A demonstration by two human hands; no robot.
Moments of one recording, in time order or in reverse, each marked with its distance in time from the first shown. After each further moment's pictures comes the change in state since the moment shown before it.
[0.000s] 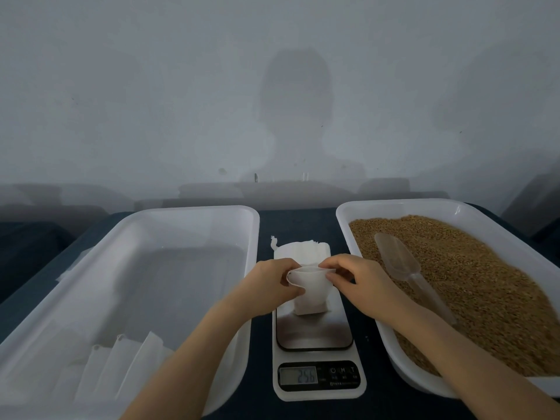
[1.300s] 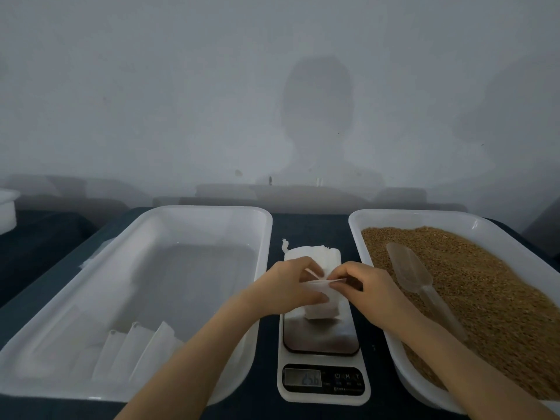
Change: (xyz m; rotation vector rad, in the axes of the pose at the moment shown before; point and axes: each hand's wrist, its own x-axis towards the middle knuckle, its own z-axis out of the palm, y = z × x) left_hand -0.004 0.020 -0.004 -0.127 -0.089 -0.046; right_hand -0.002 -0.005 -0.001 0.077 -0.003 -0.035
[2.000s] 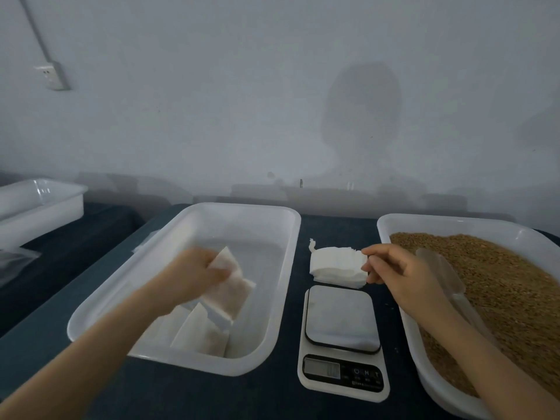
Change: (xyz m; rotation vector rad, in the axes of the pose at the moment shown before) left_hand -0.118 -0.041 -0.094 0.049 0.392 -0.458; right_hand 0.002 -0.007 -0.013 0.265 0.161 0.034
